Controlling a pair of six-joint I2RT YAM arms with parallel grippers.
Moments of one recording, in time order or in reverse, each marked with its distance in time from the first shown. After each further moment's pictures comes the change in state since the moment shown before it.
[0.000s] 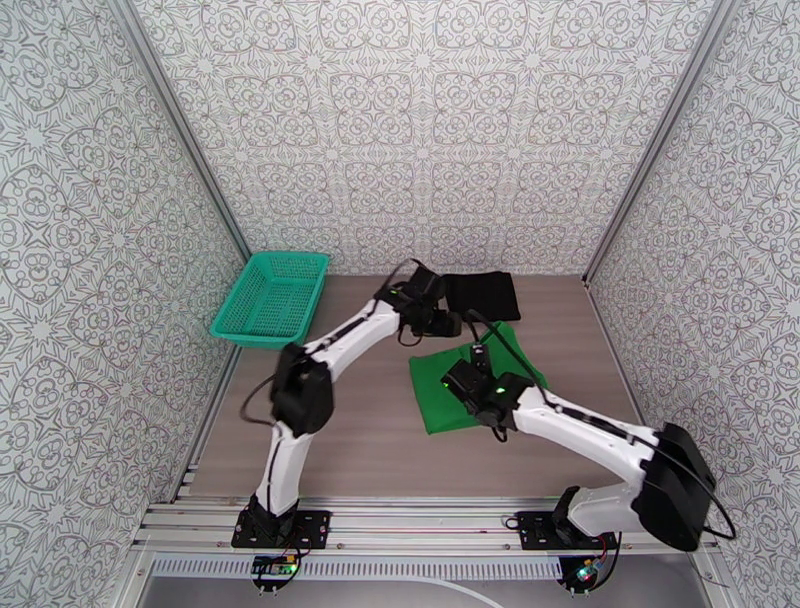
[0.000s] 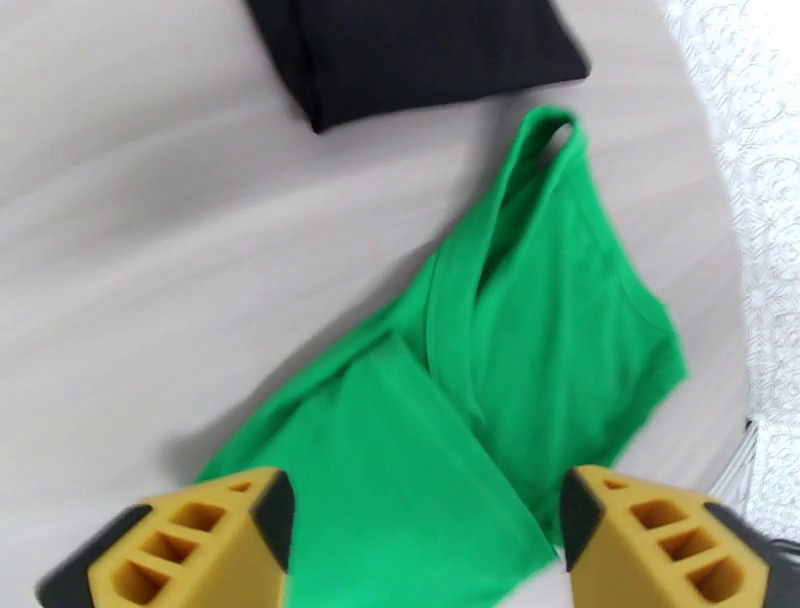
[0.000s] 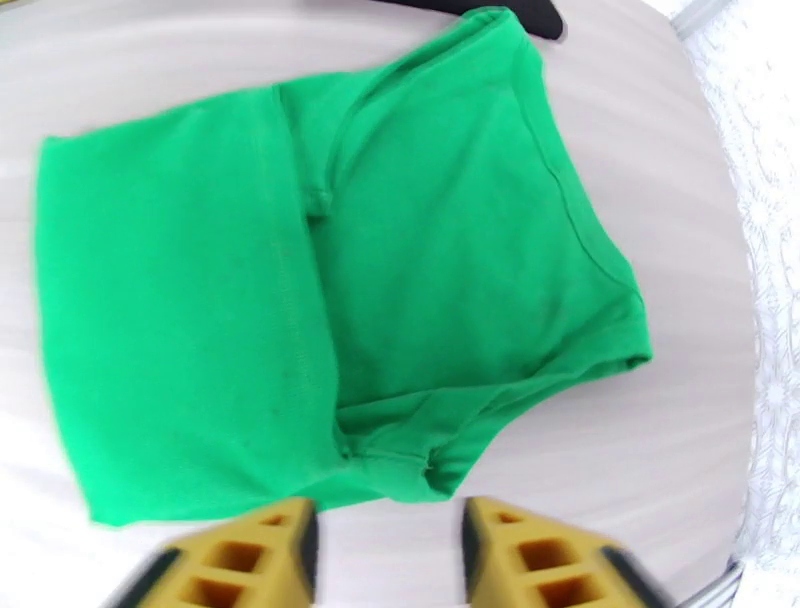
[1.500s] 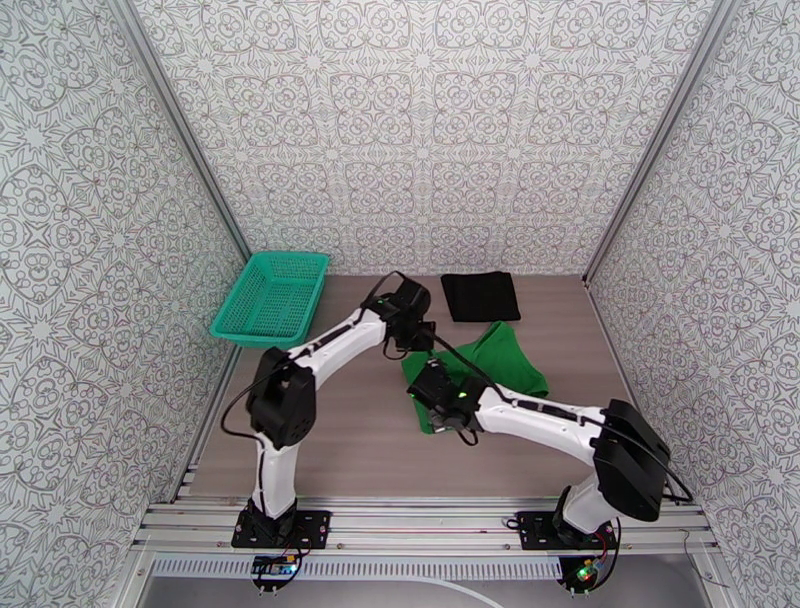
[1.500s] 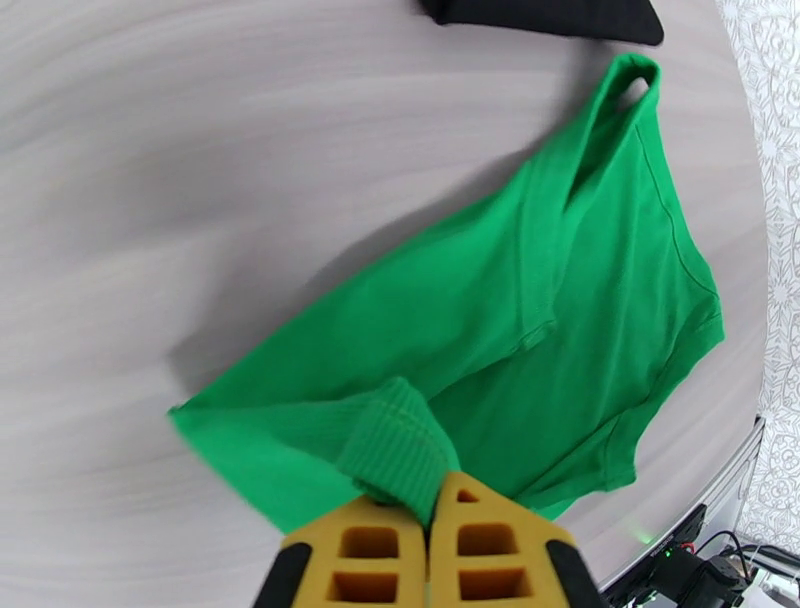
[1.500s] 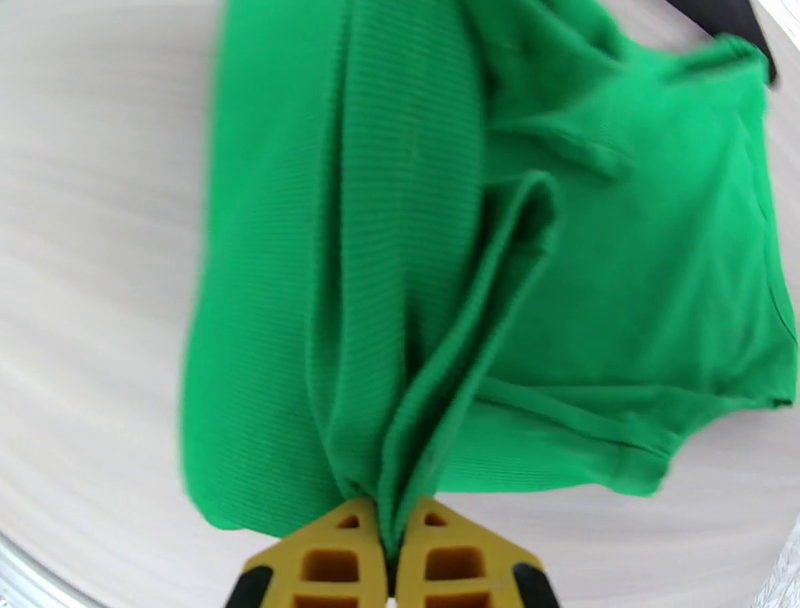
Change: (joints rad) left arm -0.008 0.062 -0.056 -0.023 0.010 -0.061; right arm 0.119 0.213 0.057 0.090 -0.159 -0.021
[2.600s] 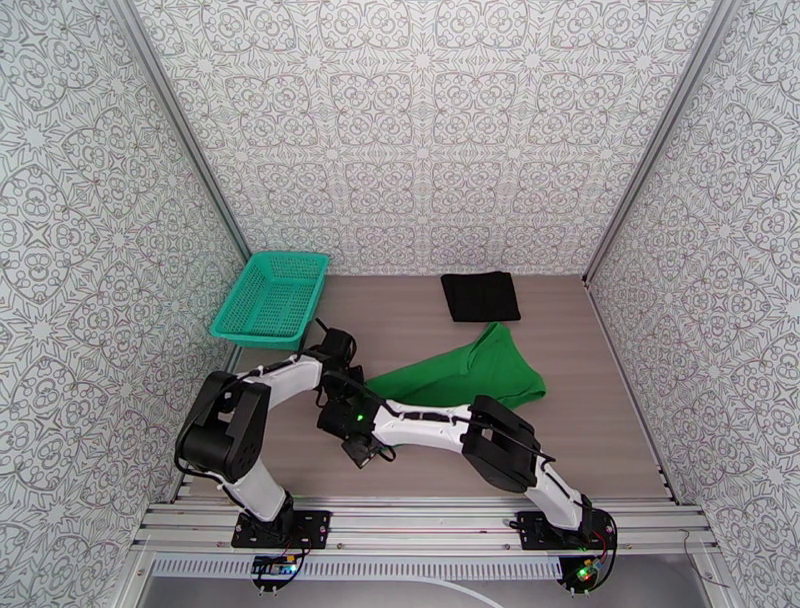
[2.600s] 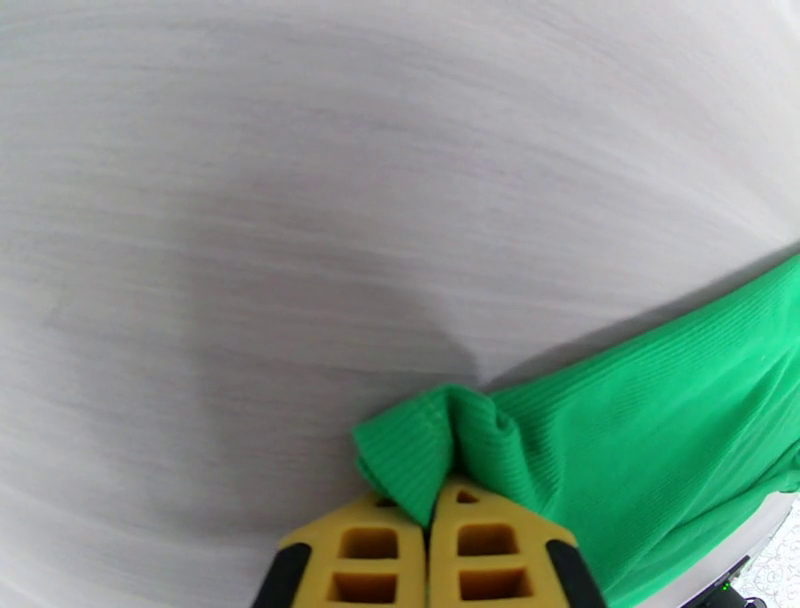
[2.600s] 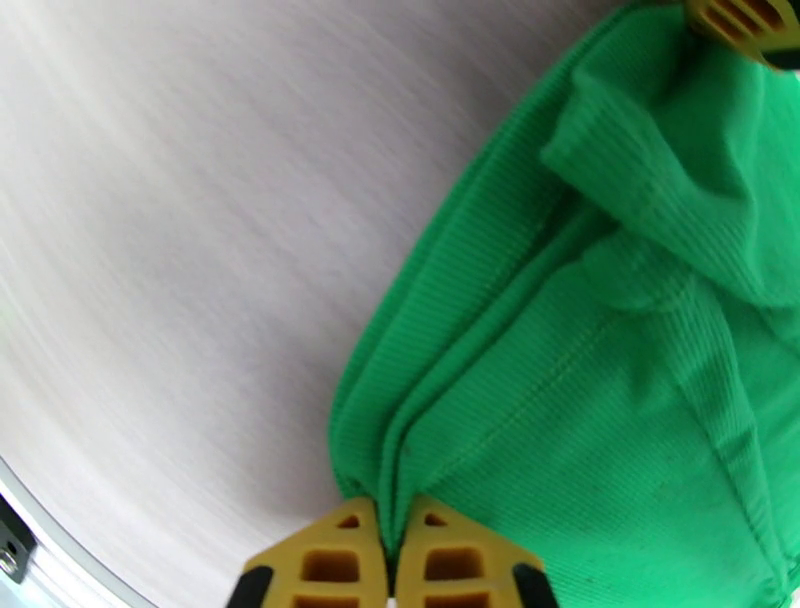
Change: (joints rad) left arm 0.340 -0.411 -0.939 0.362 -0.022 -0.050; right arm 0.288 0.674 0.679 -0.097 -0.225 -0.169
